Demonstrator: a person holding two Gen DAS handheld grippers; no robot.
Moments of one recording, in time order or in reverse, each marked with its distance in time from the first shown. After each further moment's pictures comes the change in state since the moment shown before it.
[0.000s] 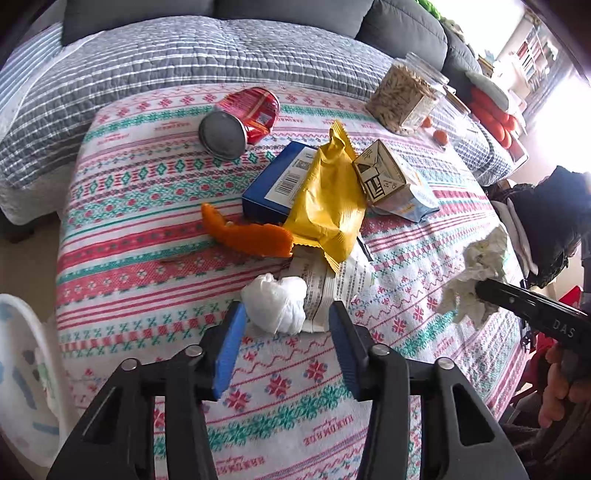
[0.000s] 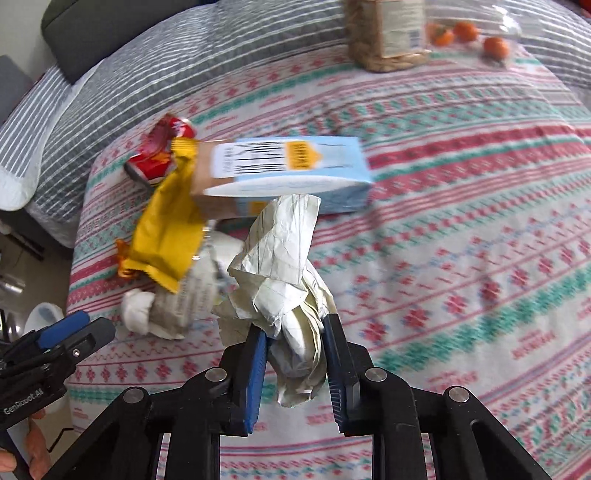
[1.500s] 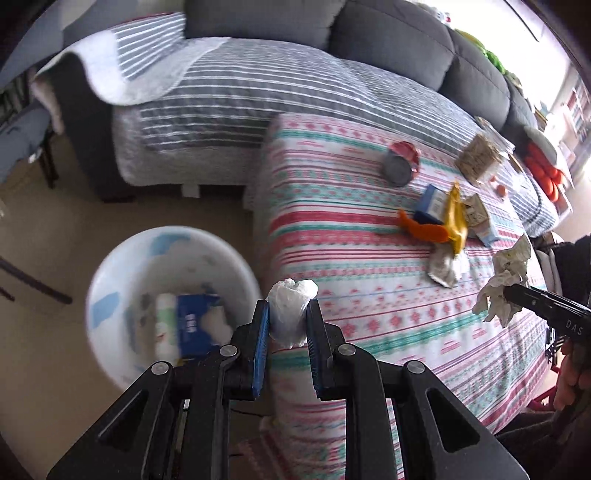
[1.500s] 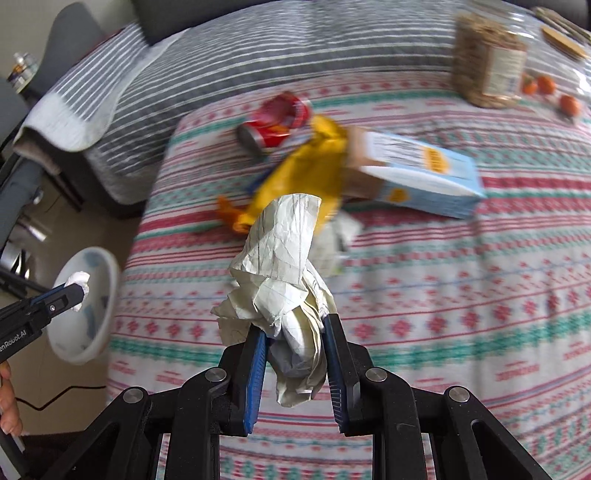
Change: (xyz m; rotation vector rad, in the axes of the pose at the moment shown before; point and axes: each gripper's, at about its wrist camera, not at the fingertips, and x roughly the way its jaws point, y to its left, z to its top) left arm -0.128 0.143 -0.077 -0.194 -0.120 0.206; right arm -0.011 0.098 -0.033 -0.236 -0.015 0.110
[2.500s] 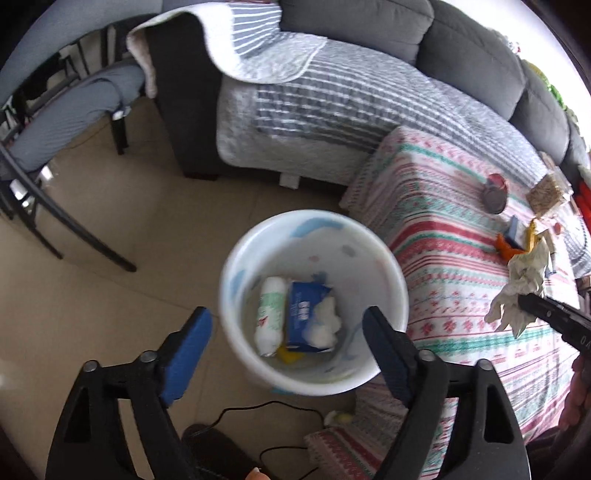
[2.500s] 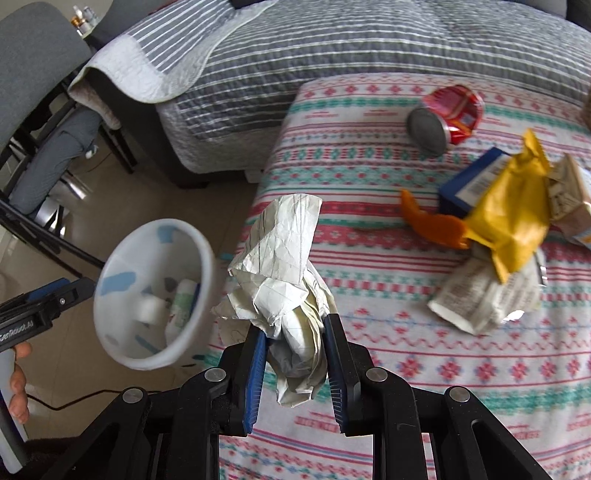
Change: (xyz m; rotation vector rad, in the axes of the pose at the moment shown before) left arm -0.021 0.110 -0.020 -0.160 -0.007 0.210; right arm 0.062 0.117 0.007 -0.137 0.034 0.119
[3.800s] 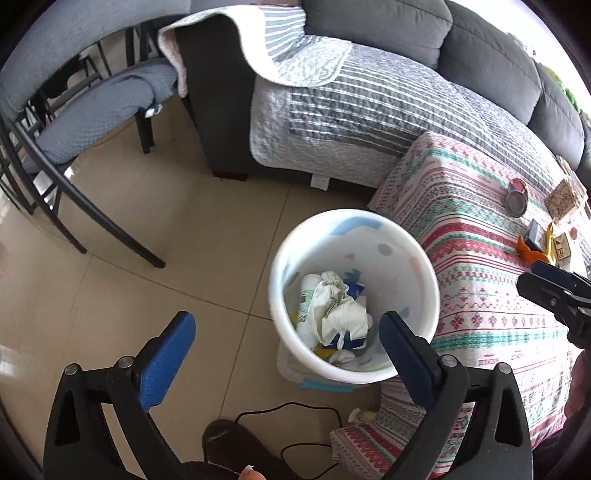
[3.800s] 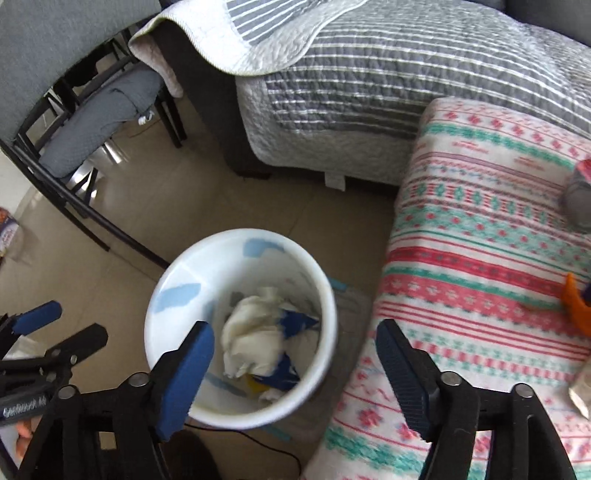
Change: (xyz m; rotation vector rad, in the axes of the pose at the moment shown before) left arm -0.013 0.020 -0.005 -0.008 -0.013 0.066; right arm 0.049 0.094 0.031 -0.163 0.020 0.068
